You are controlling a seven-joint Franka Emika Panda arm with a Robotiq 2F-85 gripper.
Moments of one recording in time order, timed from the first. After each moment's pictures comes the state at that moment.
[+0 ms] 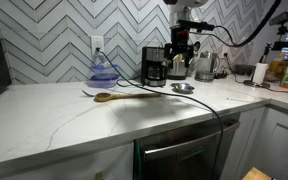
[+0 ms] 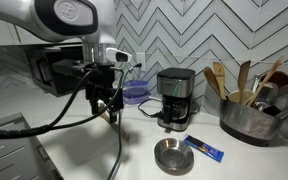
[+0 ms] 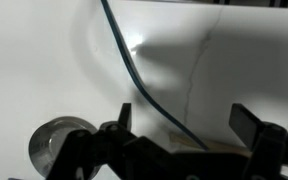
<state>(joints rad) -0.07 -0.18 -0.16 -2.07 -0.09 1.79 -0.12</state>
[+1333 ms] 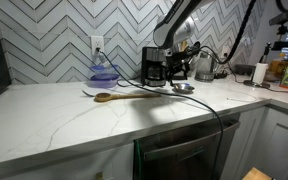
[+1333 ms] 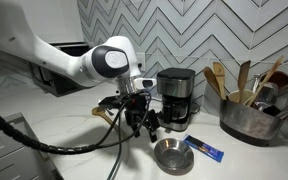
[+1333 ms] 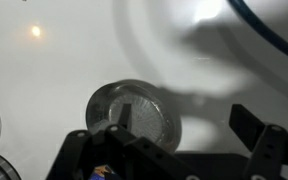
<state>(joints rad) -0.11 0.13 -0.15 -2.01 -0.42 2.11 0.20</state>
